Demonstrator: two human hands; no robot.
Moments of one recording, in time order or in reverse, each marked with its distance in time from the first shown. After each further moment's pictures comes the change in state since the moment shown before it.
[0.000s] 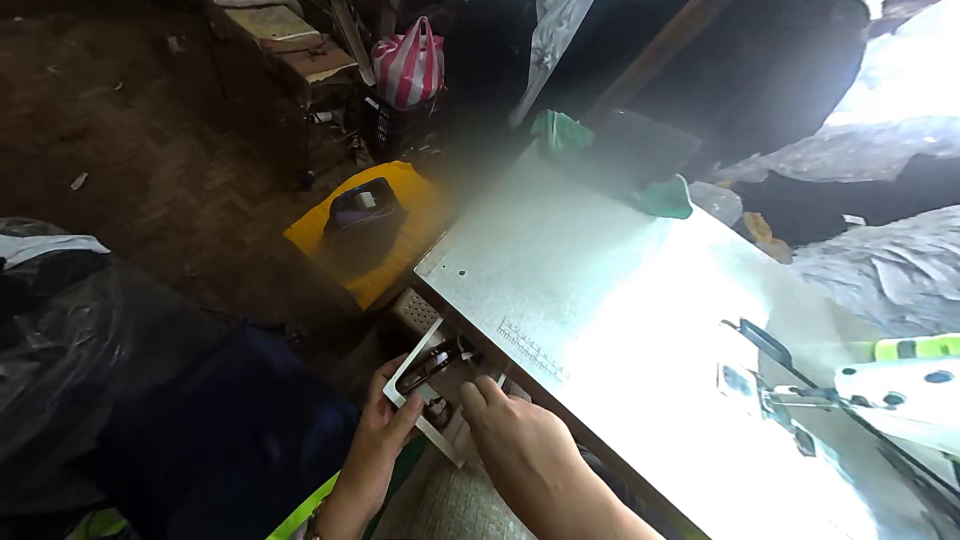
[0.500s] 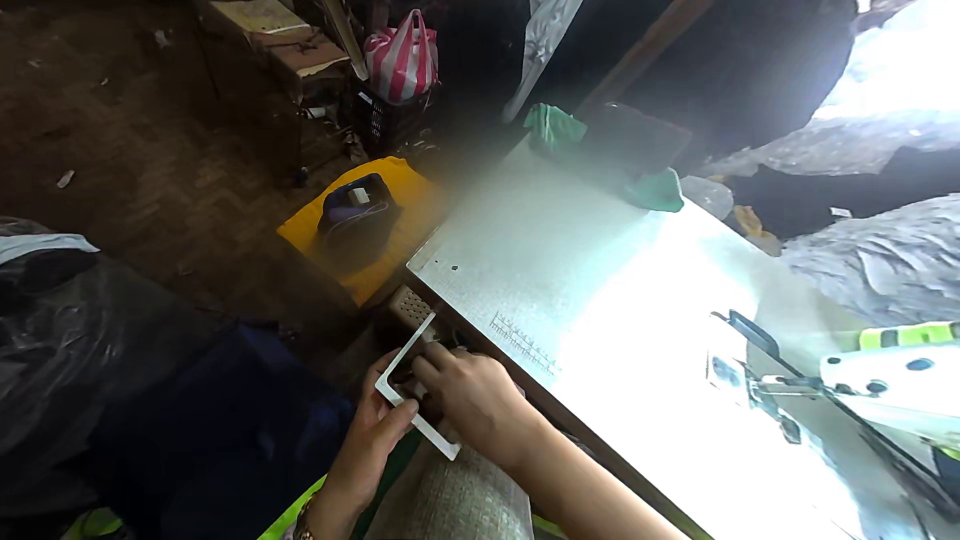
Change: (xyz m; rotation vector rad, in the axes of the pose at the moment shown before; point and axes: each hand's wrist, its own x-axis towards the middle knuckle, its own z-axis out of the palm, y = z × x) left_hand 0.002 -0.002 -0.006 -0.010 -0.085 0.030; right_hand 0.047 0.007 0.023 0.197 0.091 -0.302
